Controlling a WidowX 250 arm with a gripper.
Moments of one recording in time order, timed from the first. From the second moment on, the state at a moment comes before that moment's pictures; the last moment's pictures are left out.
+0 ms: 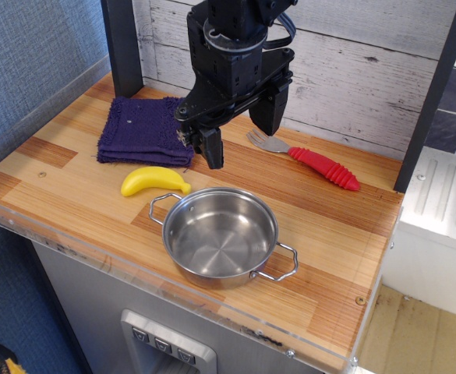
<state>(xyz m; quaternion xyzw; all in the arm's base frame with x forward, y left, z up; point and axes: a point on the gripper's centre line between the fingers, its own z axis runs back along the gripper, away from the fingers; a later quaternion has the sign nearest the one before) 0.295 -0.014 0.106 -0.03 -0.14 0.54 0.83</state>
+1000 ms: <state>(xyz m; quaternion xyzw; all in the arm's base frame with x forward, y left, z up) 0.241 0.017 0.094 -0.05 -0.13 0.50 0.85</state>
